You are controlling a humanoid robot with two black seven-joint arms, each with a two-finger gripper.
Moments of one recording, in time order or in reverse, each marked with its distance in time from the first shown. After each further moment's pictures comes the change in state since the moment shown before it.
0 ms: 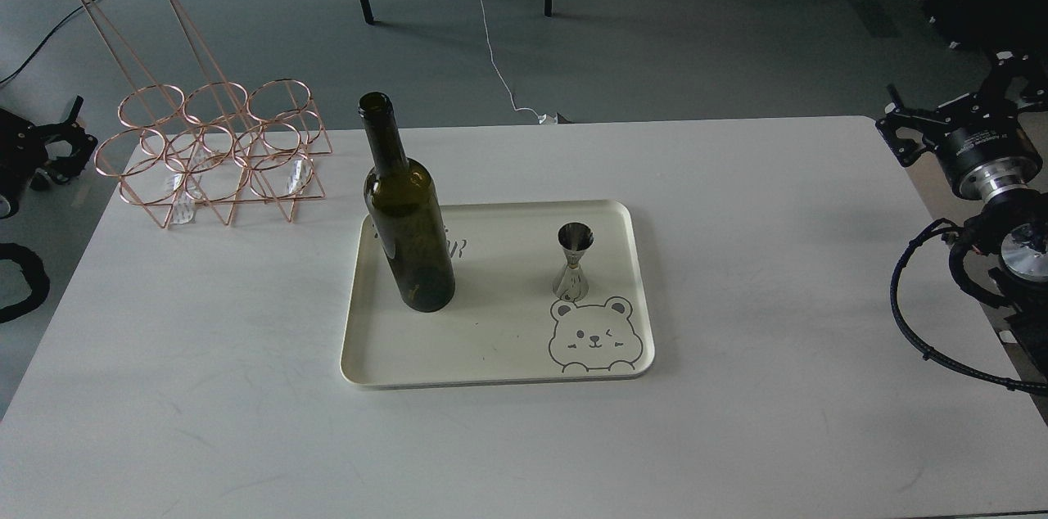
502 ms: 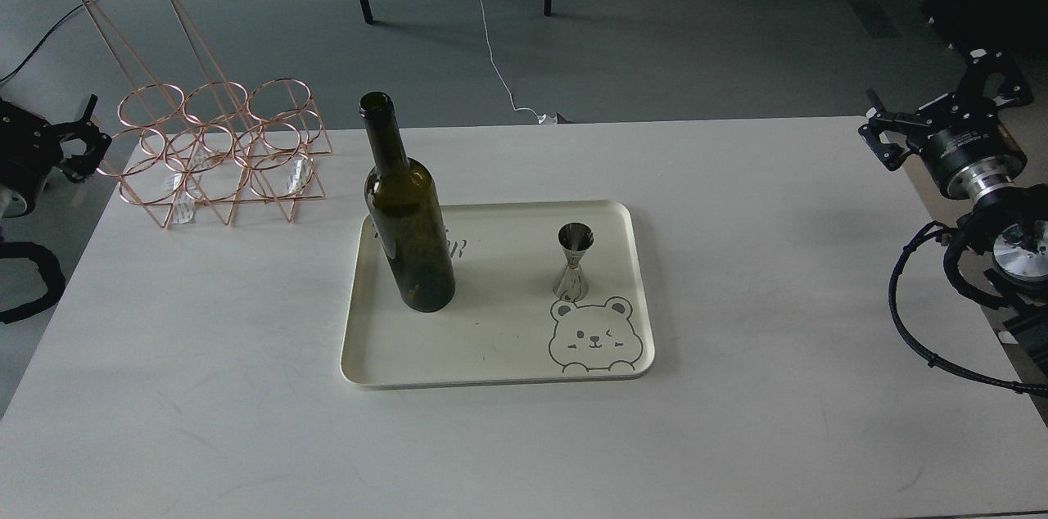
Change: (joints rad) left arm -0.006 -0.032 -0.008 0.005 0.001 0.000 -0.011; right arm -0.002 -0.042 -0.052 0.078 -0.107 0.000 0.003
